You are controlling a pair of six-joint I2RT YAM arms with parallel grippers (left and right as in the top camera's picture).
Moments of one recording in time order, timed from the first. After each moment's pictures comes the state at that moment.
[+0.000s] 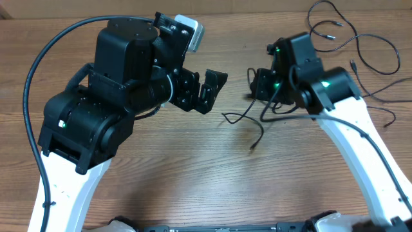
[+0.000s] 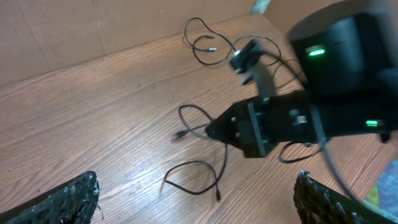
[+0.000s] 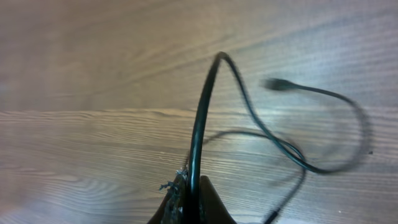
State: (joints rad) left arm -0.49 1.43 2.02 -1.18 0.26 -0.15; right arm 0.36 1.49 1.52 -0.99 -0.20 0.51
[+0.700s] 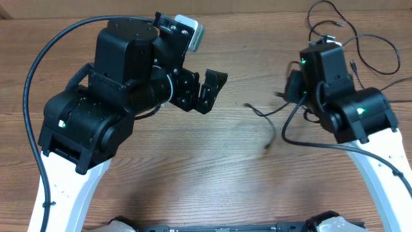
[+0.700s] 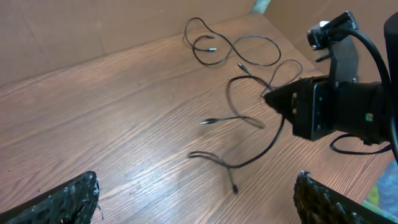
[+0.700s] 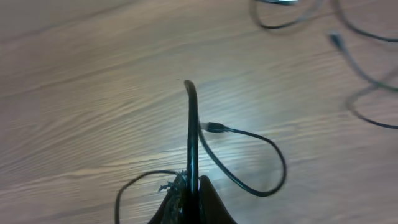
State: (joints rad) left arm -0.49 1.43 2.02 -1.18 0.26 -0.15; right arm 0.33 1.34 1.52 -1.11 0.27 0.51
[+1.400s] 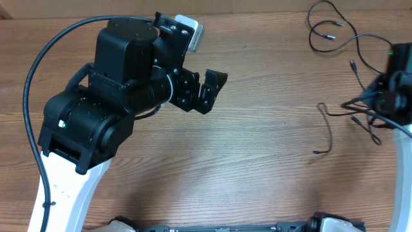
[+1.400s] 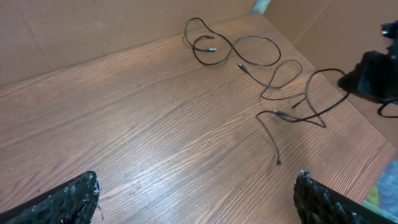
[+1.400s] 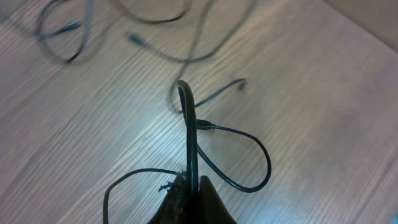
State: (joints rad) left arm -0.49 1.43 2.02 -1.18 0.26 -0.15; right arm -0.23 1.34 1.52 -1.25 0.35 0.54
